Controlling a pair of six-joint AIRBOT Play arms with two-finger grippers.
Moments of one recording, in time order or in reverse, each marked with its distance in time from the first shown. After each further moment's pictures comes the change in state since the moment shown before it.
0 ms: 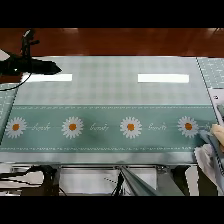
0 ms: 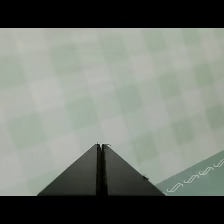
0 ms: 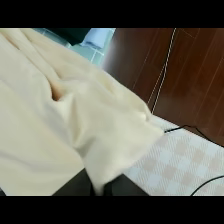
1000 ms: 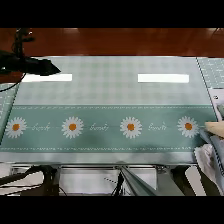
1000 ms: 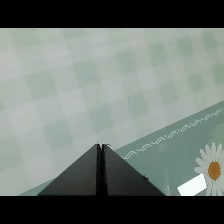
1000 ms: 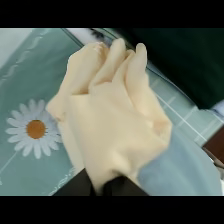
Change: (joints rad) left arm -0.007 0.107 0.000 0.000 -0.174 -0.113; right arm 0.048 -0.151 0.216 0.410 -0.067 0.043
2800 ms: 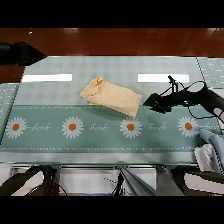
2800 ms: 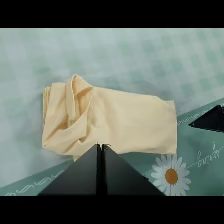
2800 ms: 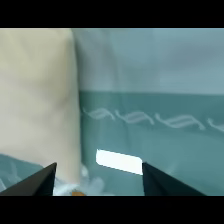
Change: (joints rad) left arm 0.000 0.294 0.043 -0.018 -0.092 -0.136; right arm 0.879 -0.591 -0.577 0.882 -0.827 -0.245
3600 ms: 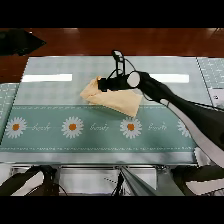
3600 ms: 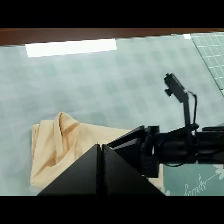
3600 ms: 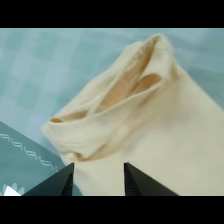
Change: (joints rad) left arm -0.012 -0.006 0.039 -0.074 0.102 -0.002; right arm 0.571 -0.248 0.543 -0.274 -0.341 0.203
